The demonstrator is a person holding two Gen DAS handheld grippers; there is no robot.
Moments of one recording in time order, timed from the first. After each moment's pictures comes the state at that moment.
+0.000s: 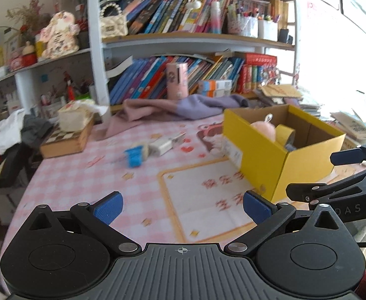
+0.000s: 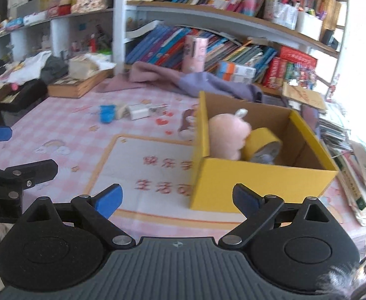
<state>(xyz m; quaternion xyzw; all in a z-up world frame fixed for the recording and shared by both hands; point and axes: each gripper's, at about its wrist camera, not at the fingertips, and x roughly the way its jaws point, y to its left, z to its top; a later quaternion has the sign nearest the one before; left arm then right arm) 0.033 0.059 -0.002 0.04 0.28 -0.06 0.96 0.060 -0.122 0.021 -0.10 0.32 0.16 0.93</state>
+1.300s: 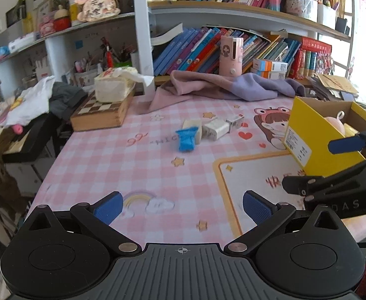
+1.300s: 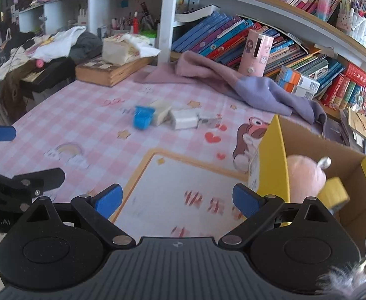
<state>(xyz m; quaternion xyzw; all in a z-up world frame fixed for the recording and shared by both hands) 0.120 0.101 -0.021 0.02 0.34 0.03 0.94 0.174 -0.043 0.004 -0.15 0.34 0.26 0.89</state>
